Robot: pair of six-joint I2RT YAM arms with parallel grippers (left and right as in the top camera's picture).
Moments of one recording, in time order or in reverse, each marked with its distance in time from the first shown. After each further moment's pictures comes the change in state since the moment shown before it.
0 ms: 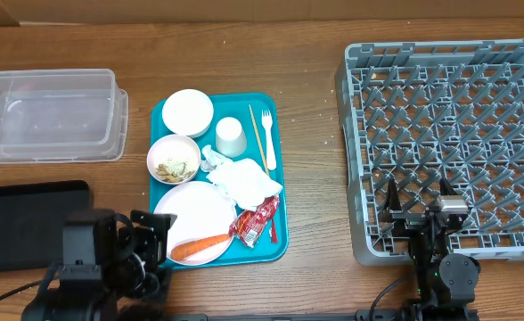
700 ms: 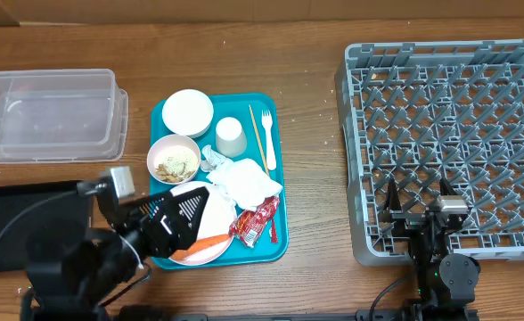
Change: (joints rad) left arm 0.000 -0.070 0.056 0.470 0.307 0.846; right arm 0.000 0.000 0.000 -0.001 0.000 0.000
